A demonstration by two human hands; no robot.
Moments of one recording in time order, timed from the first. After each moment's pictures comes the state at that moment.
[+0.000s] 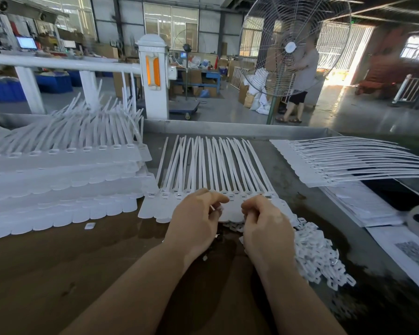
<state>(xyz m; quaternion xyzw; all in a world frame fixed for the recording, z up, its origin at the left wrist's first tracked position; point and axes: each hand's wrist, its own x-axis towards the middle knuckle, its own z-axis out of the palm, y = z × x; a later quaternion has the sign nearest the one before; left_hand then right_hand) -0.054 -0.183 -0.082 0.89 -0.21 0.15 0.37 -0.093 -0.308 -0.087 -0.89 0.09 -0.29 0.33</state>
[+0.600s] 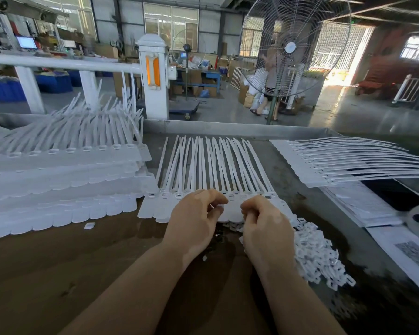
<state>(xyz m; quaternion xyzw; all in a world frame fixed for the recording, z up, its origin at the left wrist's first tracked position) -0.053 -0.183 -0.081 0.89 -0.20 0.15 0.37 -0.093 -0.308 -0.087 -0.90 0.08 -0.29 0.32</state>
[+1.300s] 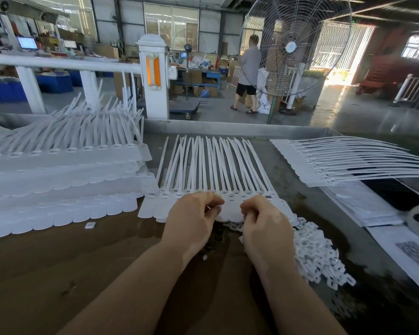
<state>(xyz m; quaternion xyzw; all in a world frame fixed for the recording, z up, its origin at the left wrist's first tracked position) -0.052 -0.180 -0.082 0.90 -0.18 0.14 0.37 -0.092 -0.306 -0.088 -0.90 0.09 -0.28 0.32</state>
